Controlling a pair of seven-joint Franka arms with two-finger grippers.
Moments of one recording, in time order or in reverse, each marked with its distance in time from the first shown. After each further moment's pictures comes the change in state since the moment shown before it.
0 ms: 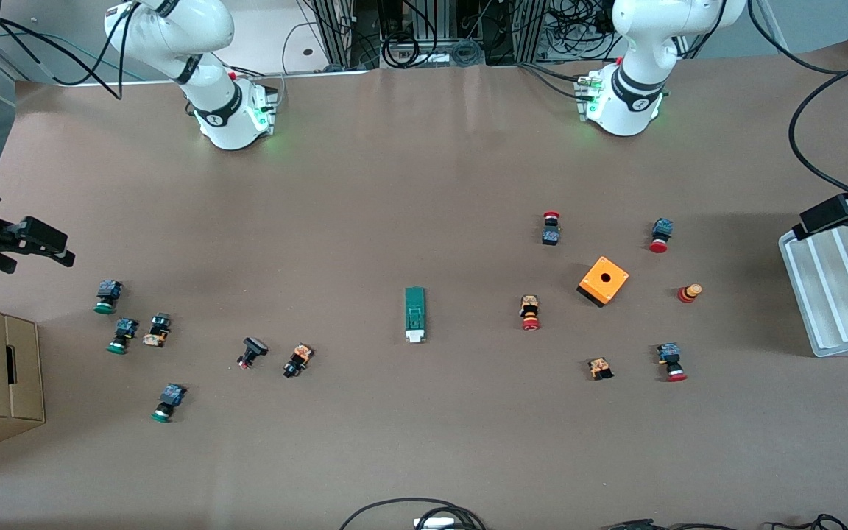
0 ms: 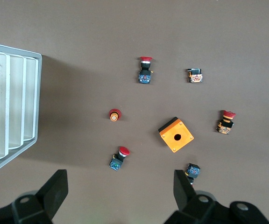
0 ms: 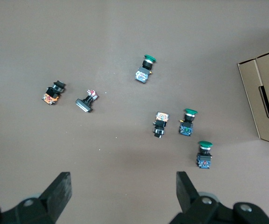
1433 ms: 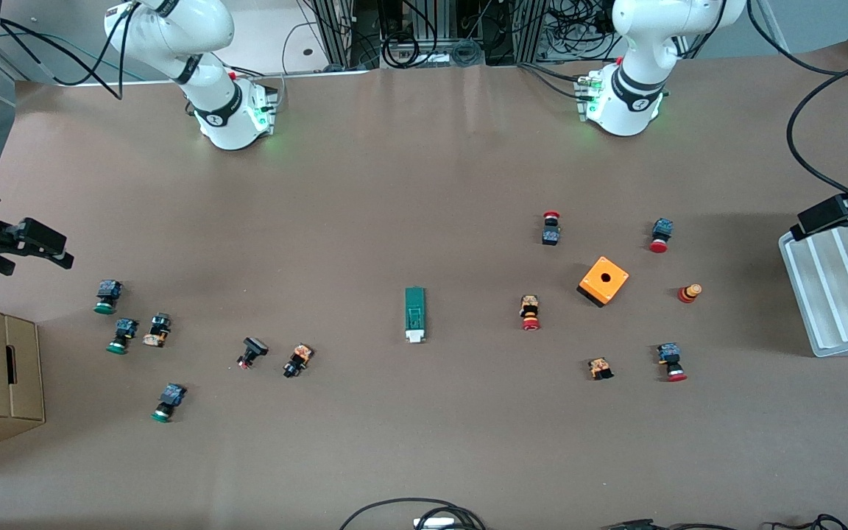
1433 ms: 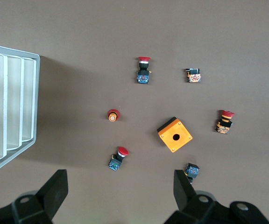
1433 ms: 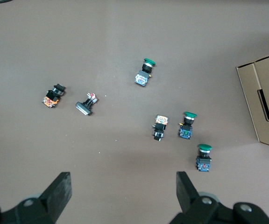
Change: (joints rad) left arm -0.001 0.001 -0.006 0.000 -0.003 0.002 0.001; right arm 0.001 0.000 0.000 0.000 0.000 0.014 0.000
